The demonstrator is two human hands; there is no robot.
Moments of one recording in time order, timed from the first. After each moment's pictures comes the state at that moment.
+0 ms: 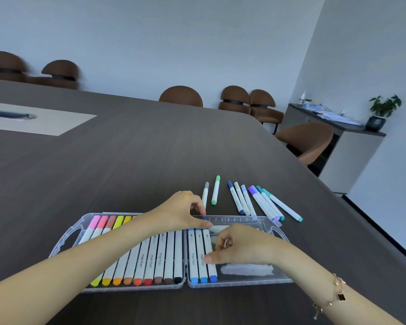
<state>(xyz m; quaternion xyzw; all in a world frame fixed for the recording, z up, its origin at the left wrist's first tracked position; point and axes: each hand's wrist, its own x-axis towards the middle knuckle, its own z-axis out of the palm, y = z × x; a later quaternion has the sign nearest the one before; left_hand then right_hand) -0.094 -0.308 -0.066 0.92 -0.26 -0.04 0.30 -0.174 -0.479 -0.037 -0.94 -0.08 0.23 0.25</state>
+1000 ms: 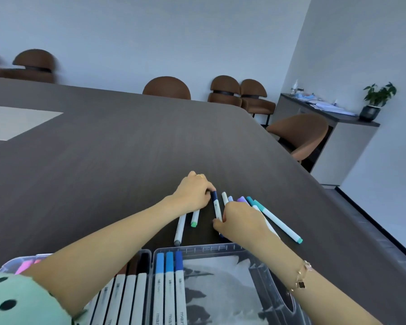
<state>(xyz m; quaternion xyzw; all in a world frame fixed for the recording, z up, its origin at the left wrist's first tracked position) 0.040 -0.406 -0.076 0.95 -0.26 0.03 0.16 -0.052 -0.521 -0.063 -1.00 0.03 0.01 0.04</state>
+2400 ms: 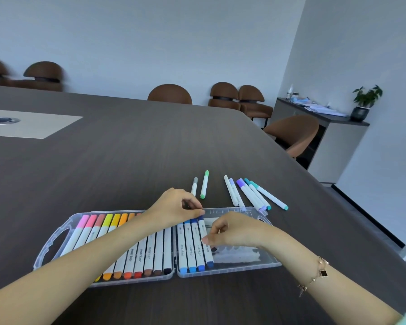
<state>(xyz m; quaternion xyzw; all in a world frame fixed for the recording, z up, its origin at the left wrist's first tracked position) -0.100 -0.323 -0.070 0.91 -0.25 -0.01 0.32 -0.166 -0.495 -0.047 -0.93 -0.06 0.22 0.28</state>
